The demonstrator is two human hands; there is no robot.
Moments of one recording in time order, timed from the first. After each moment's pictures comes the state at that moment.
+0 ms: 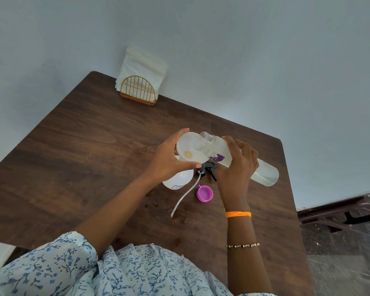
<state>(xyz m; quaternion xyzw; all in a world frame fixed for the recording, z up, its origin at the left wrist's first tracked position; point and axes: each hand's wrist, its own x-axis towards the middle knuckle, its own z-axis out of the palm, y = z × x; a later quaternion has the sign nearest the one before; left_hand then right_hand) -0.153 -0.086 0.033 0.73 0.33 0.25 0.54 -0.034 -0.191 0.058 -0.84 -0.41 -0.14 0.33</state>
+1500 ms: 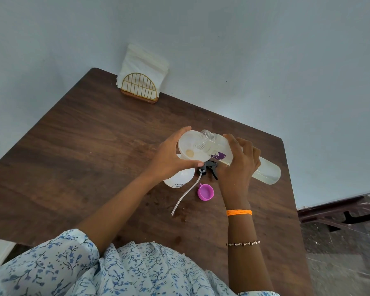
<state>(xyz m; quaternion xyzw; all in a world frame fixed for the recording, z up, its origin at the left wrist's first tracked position) -0.153 -0.086 0.034 0.73 0.33 0.26 0.55 -0.037 -0.188 0.061 -0.84 -0.41 -0.14 0.33</state>
